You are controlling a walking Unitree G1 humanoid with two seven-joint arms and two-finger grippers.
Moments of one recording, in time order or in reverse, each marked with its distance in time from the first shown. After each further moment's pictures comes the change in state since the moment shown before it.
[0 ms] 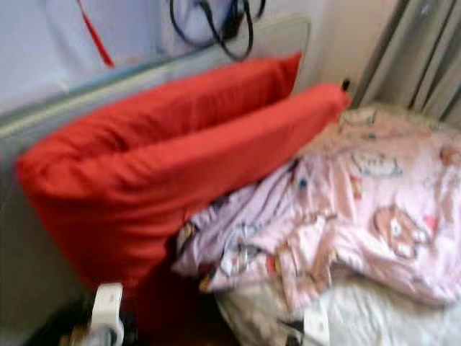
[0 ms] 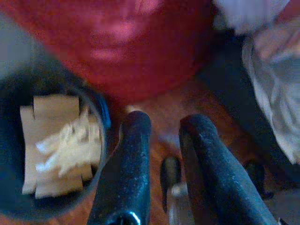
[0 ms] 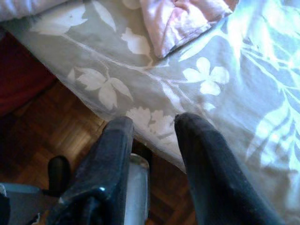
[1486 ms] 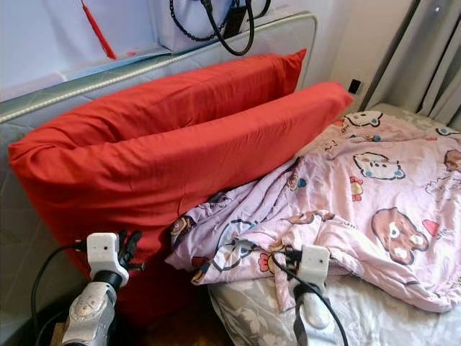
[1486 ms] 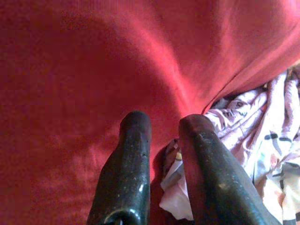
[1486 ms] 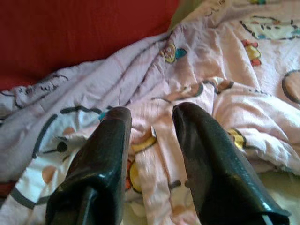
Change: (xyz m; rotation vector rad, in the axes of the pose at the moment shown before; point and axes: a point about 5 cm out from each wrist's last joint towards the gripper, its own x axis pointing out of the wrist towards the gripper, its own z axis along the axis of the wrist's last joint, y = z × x) left arm -0.026 -0.012 0.102 0.006 -0.748 -0.083; right arm -0.007 0.038 0.125 -0.003 -0.654 0.065
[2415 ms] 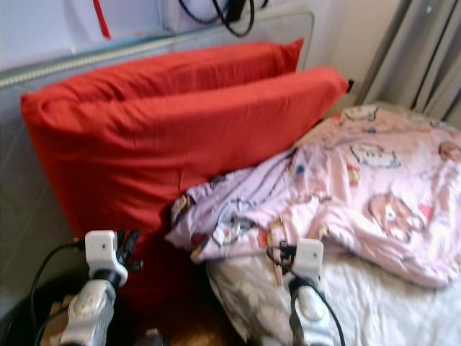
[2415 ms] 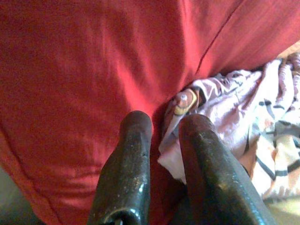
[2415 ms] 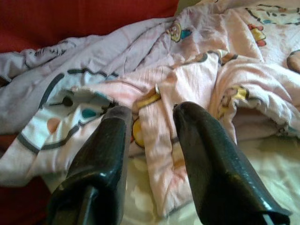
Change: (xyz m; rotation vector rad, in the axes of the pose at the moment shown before) left arm 0.001 0.001 0.000 -0.015 0.019 0.006; right arm 0.005 0.008 0.002 -0.008 0.024 0.034
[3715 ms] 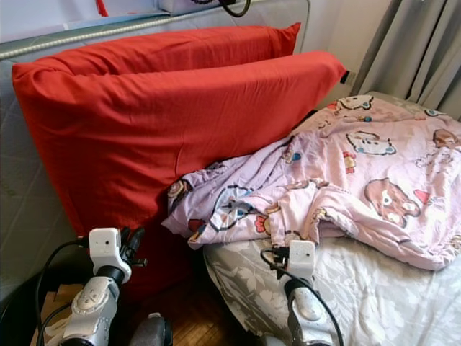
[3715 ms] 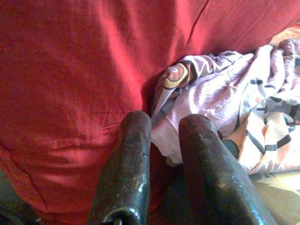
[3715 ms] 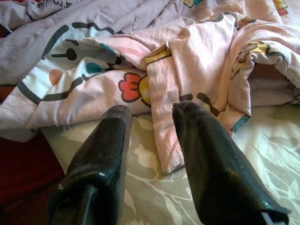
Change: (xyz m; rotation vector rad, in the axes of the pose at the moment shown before) left arm 0.006 -0.007 0.004 -0.027 0.015 -0.020; right arm 0.002 0.005 -0.004 -0.027 0.055 0.066
